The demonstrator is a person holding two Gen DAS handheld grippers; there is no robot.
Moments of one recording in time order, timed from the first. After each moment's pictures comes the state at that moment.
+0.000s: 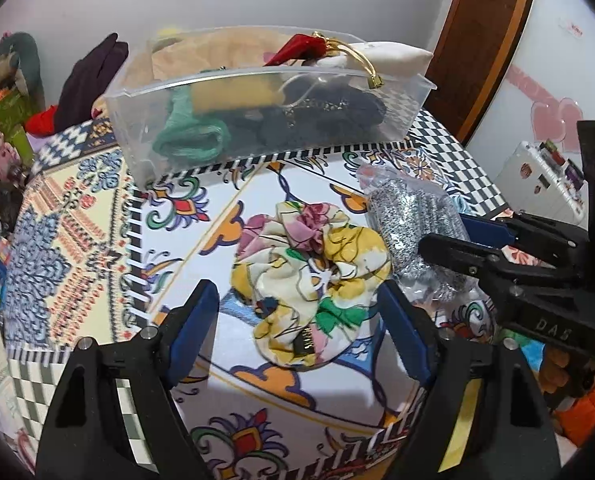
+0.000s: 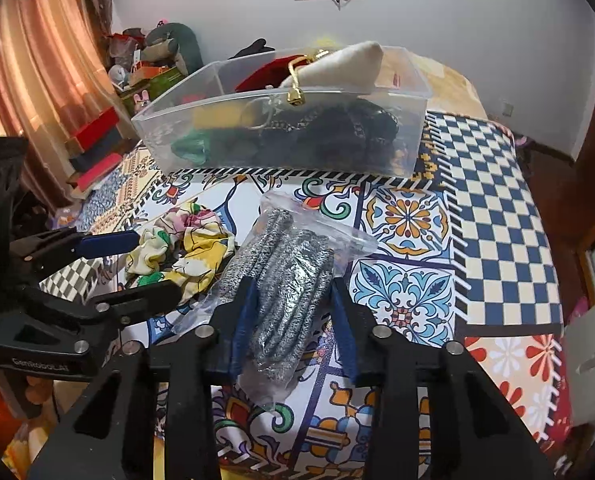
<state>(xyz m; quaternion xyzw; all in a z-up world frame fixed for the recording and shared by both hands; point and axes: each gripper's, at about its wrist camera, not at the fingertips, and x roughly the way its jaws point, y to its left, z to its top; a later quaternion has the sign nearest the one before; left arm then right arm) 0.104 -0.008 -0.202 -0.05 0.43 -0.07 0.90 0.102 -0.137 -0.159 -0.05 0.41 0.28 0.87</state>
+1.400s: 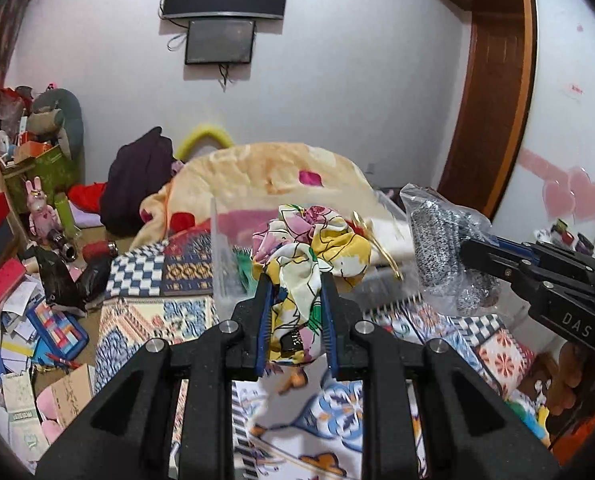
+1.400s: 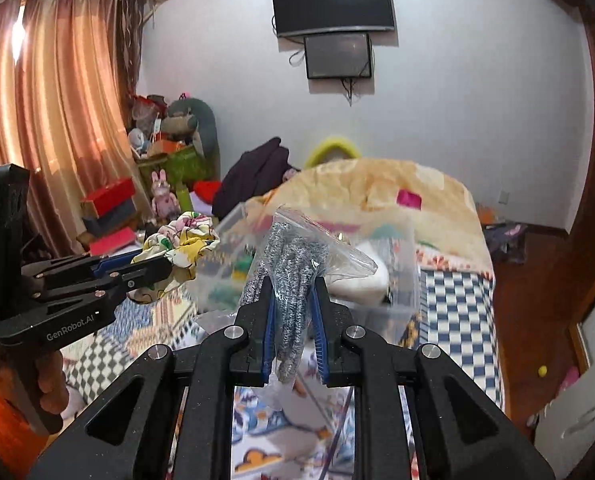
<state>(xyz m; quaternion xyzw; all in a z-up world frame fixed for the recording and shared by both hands) 0.105 0.042 -0.096 -0.06 0.27 -0.01 0.96 0.115 -0.119 -0.054 -0.03 0.26 0.29 0.92</state>
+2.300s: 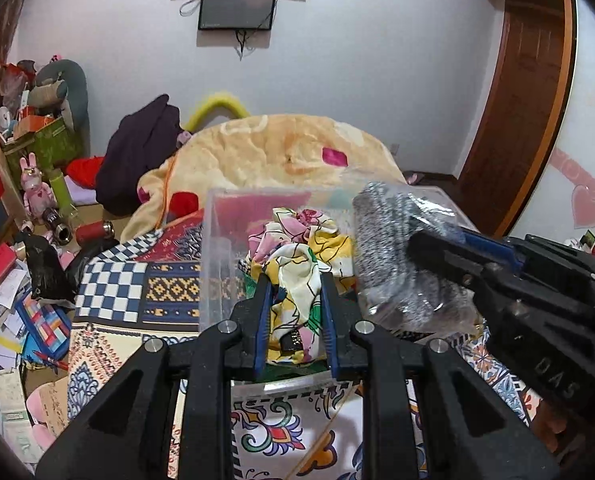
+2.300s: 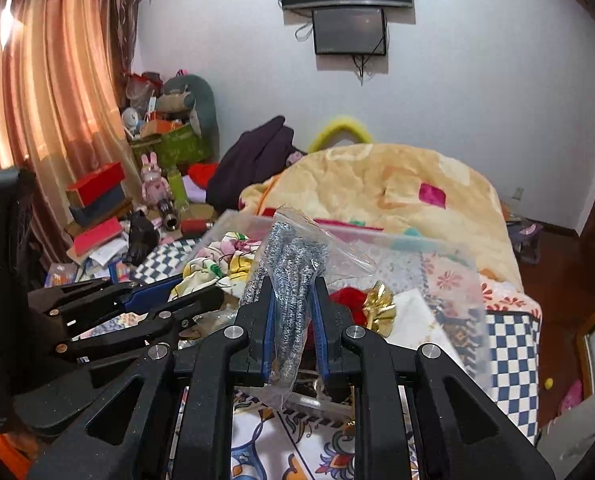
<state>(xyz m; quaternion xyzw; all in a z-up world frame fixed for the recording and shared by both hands) 0.203 0.054 -0.135 -0.07 0.33 0.01 0.94 0.187 -0.050 -0.082 -0.06 0.30 0.30 0.90</state>
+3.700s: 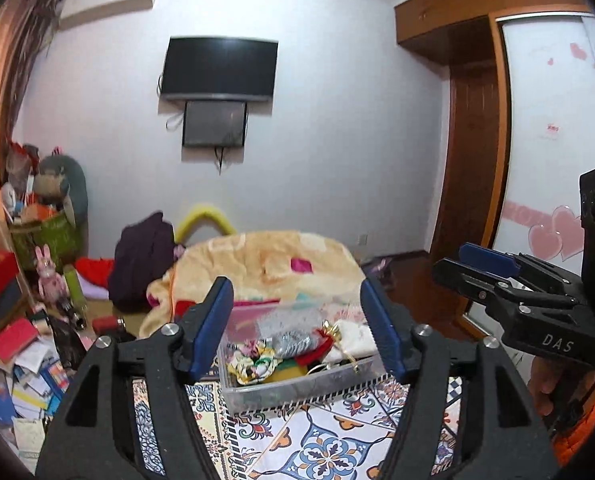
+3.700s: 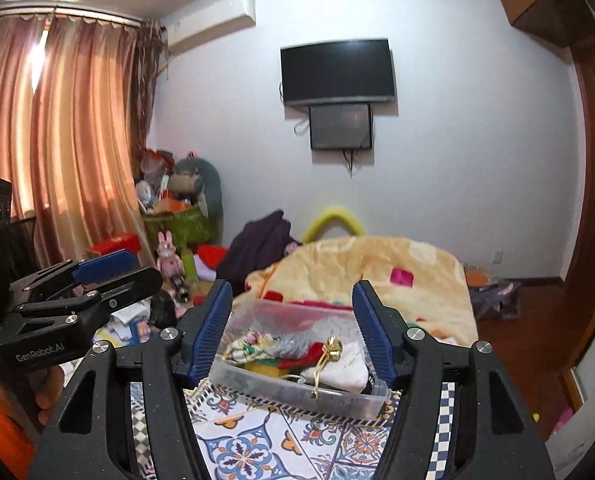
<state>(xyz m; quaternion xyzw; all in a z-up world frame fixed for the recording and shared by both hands) 0.053 0.023 0.005 -0.03 0.13 -0.02 0.99 0.082 -0.131 0.025 -0.02 0.14 0.30 0.94</state>
